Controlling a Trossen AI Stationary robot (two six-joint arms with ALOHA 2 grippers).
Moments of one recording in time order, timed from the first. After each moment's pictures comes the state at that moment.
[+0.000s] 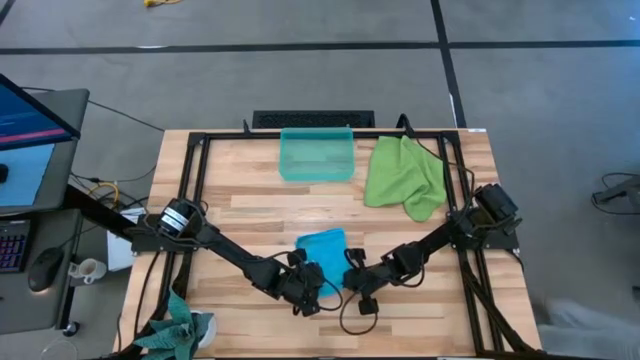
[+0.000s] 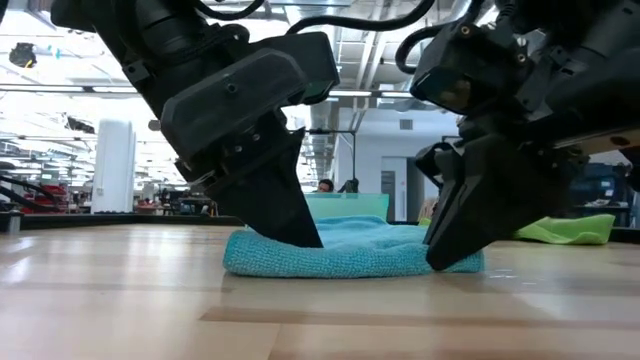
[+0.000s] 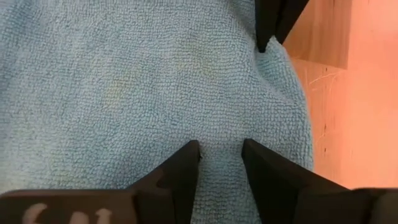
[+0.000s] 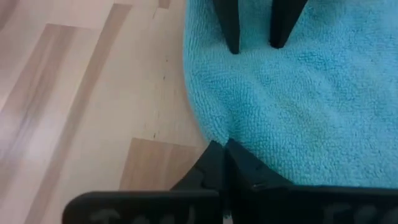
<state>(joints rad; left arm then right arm) -0.48 2.04 1.22 -0.23 -0.42 -0.65 0.50 1.88 0.86 0.11 0.15 0.23</state>
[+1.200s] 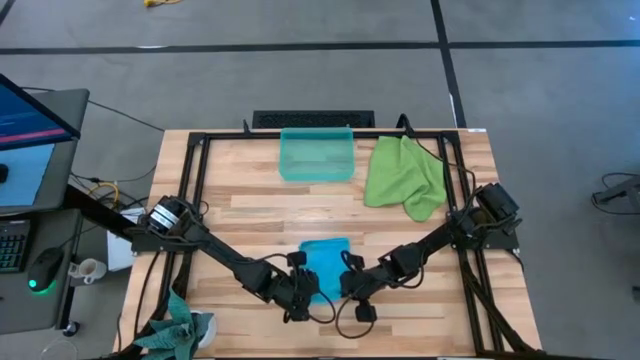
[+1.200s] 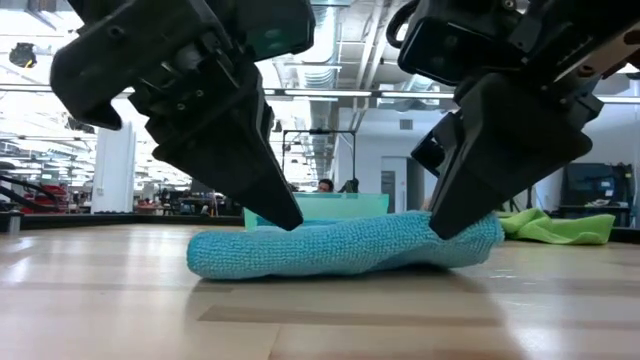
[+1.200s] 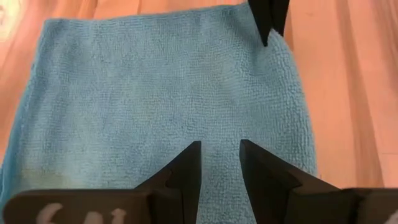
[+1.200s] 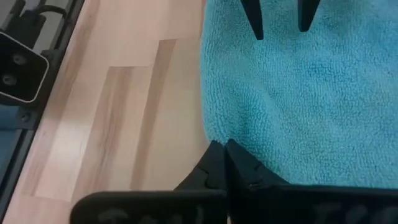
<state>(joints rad) -0.53 1.97 1.19 -0.21 -0.45 -0.43 0.50 1.86 0.95 0.06 0.05 0.37</state>
